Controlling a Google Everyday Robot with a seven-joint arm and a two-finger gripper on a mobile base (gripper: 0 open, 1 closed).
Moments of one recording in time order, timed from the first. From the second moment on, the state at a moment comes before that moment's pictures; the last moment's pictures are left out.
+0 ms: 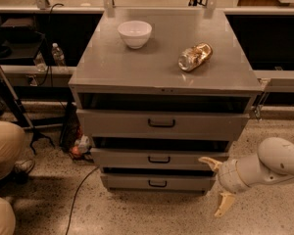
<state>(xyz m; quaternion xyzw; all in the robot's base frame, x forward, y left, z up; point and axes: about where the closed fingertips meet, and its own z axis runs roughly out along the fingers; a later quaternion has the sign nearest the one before) 0.440 -0.200 0.548 -0.70 0.64 0.17 0.27</state>
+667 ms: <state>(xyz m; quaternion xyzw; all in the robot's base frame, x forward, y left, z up) 0.439 -0.199 0.537 -0.69 0.65 0.18 0.27</state>
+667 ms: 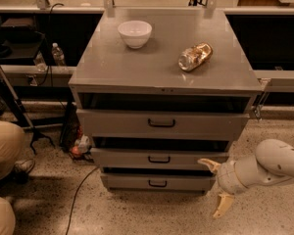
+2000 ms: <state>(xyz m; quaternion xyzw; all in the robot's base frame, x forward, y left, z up) 0.442 -0.217 0.400 -0.70 0.66 0.15 0.22</state>
